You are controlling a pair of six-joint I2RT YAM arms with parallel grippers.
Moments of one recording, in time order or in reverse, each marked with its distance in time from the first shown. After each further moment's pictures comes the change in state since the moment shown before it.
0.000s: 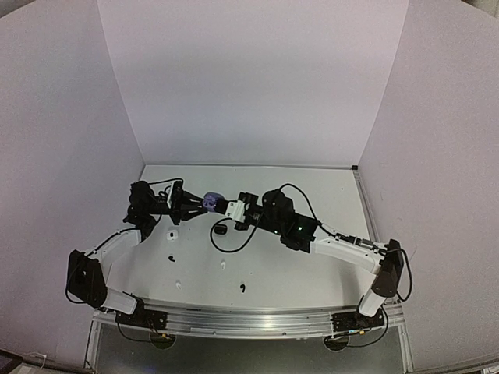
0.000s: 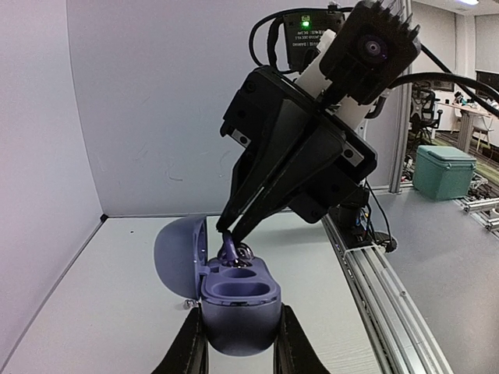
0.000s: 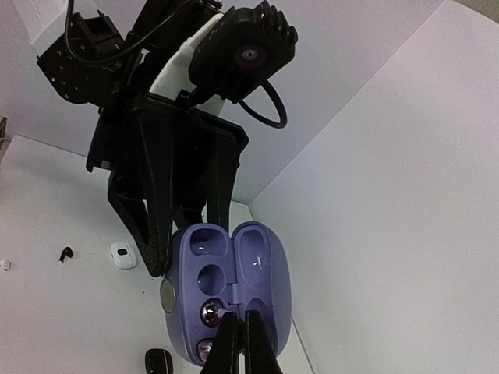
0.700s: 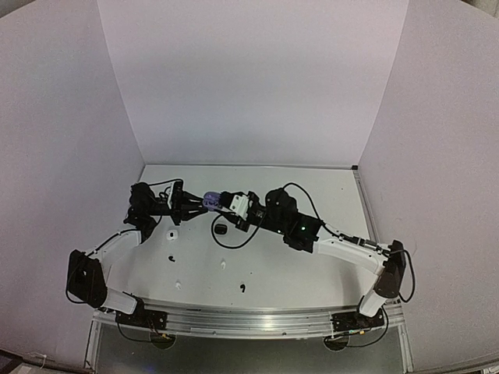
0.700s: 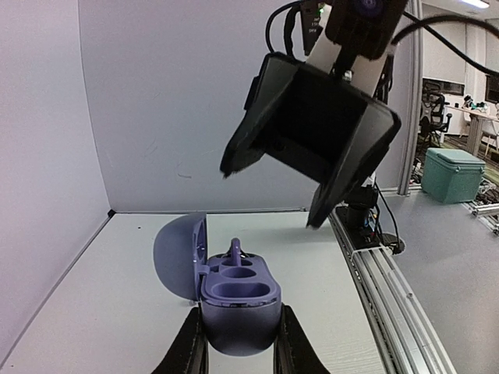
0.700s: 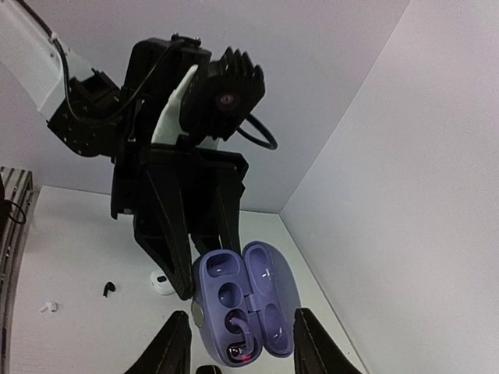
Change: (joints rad) left arm 0.000 0.000 -0.020 0.013 -0.033 0.000; right arm 0.000 -0.024 -0.001 -0.005 -0.050 0.208
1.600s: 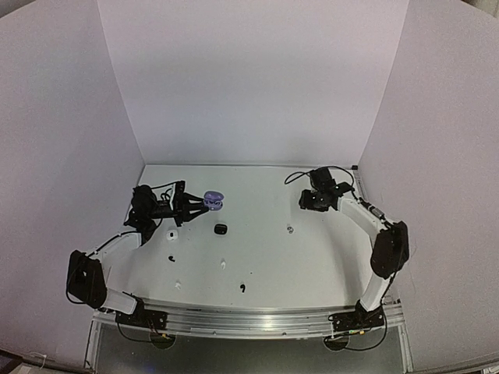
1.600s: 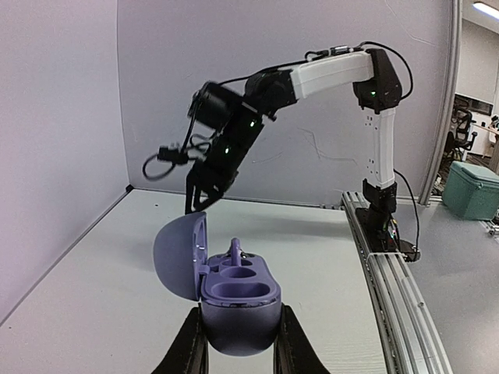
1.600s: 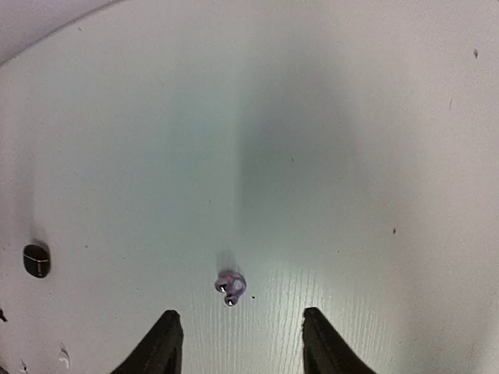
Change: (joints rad) left arm 0.000 -0.008 -0.042 -0.052 -0.109 0.000; right arm -0.621 0.152 -0.005 -0.780 0.104 0.942
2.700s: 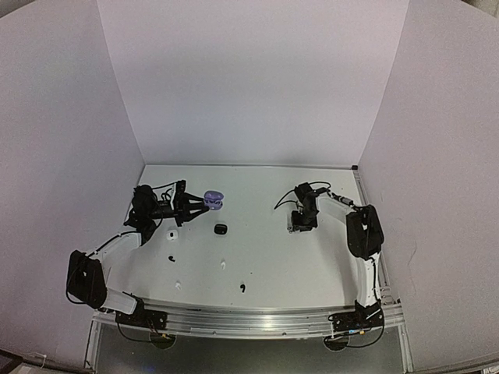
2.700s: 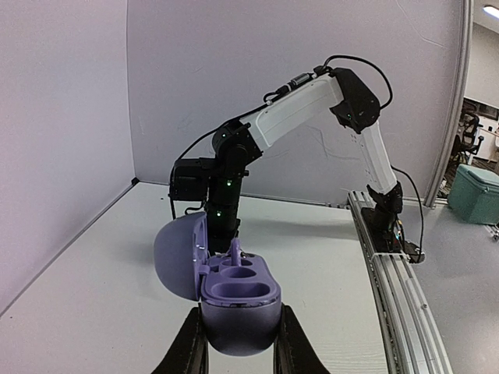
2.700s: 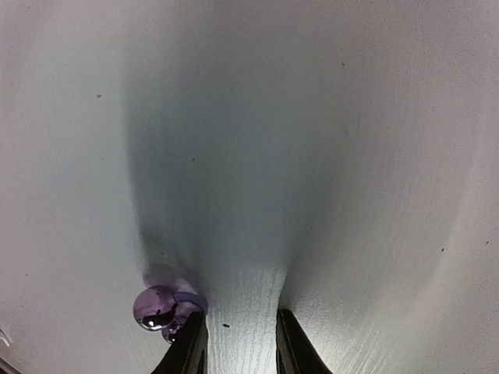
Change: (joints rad) left arm 0.002 -0.001 0.000 -0.030 -0.024 0.008; right arm 0.005 0.346 0.111 -0.145 -0.141 -0.055
